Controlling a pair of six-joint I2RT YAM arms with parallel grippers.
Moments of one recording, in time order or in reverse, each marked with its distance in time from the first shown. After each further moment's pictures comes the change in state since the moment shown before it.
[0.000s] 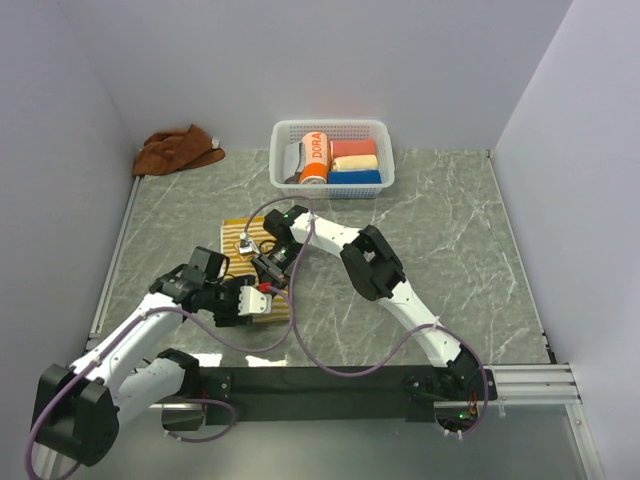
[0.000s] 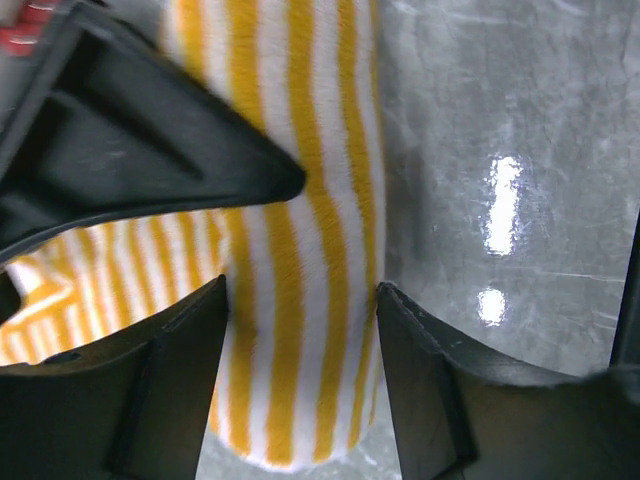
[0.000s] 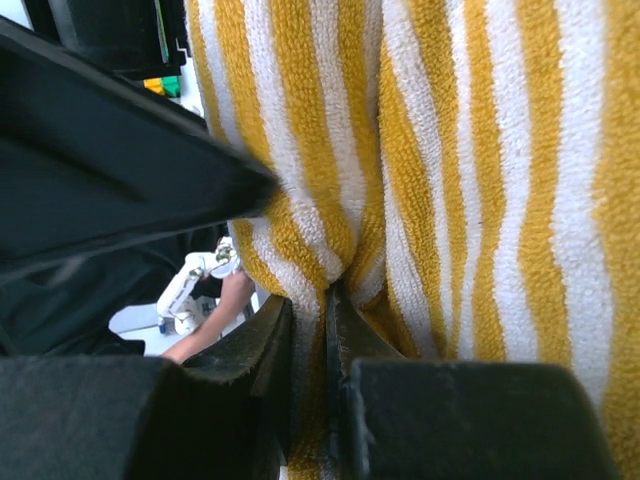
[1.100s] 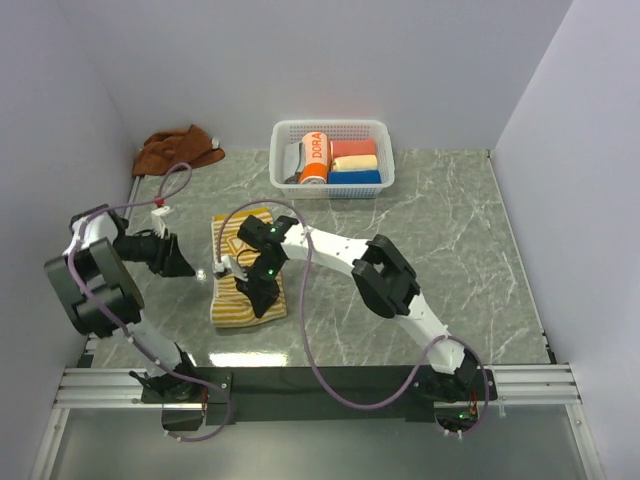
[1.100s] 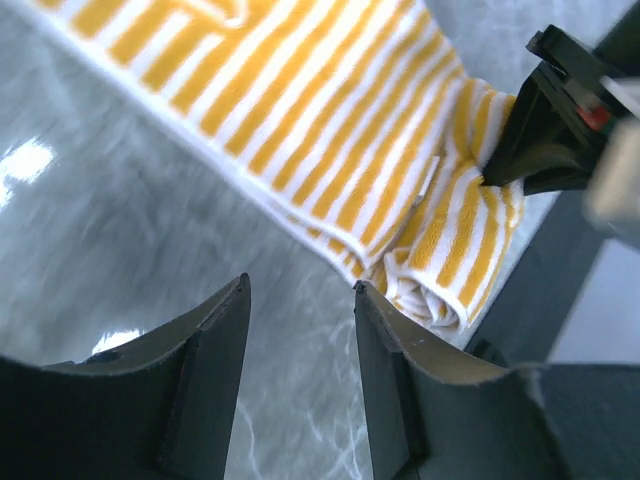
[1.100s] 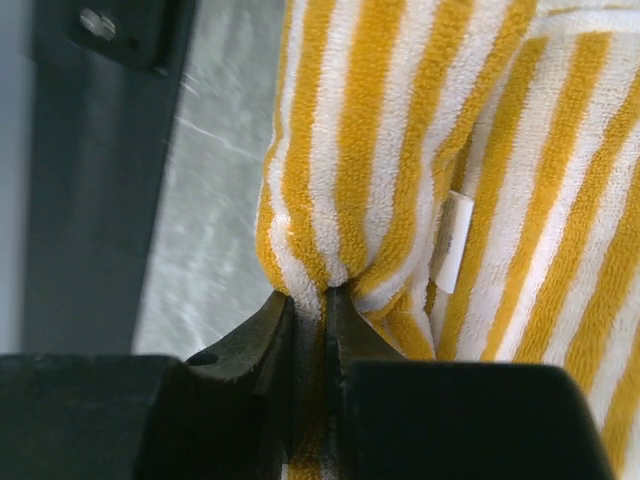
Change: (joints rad) left arm 0.838 0.811 0.634 -0.539 0.395 -0.033; right arm 0.174 -0.333 -0.270 0.241 0.480 -0.446
